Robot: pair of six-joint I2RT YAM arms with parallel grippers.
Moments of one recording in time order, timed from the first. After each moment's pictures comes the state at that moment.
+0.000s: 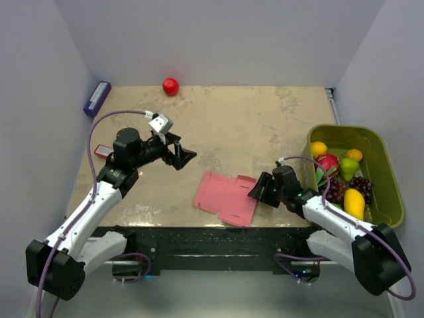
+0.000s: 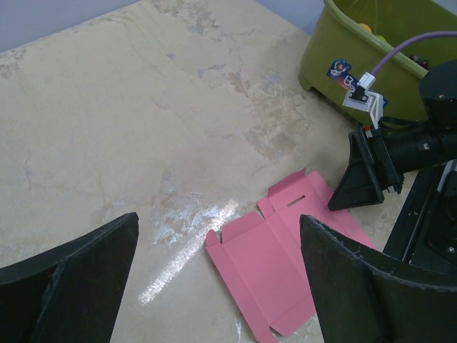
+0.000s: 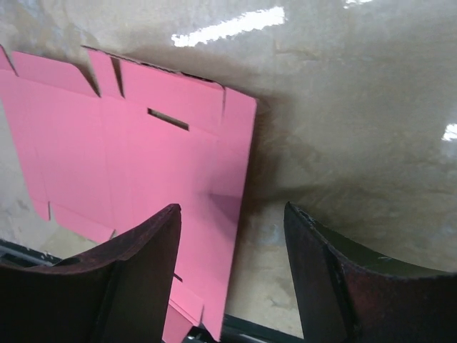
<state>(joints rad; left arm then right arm) -0.36 0.99 0.78 0.00 0.55 -0.09 0.48 1.01 0.37 -0.26 -0.07 0.83</state>
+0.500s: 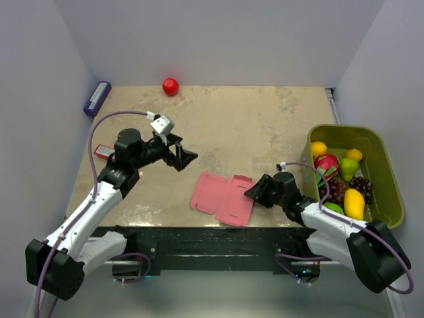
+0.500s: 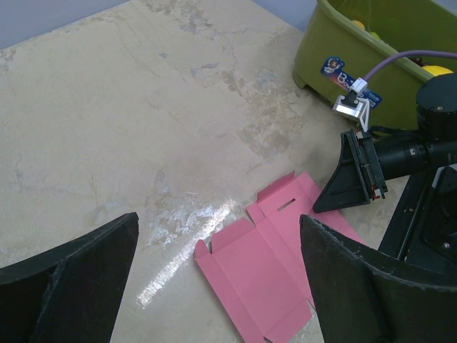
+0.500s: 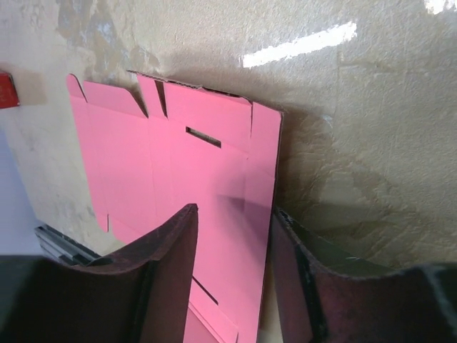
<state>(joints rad) -0.38 0.99 0.77 0.00 0.55 -0.09 0.51 1.05 0.23 0.10 -0.11 1.01</state>
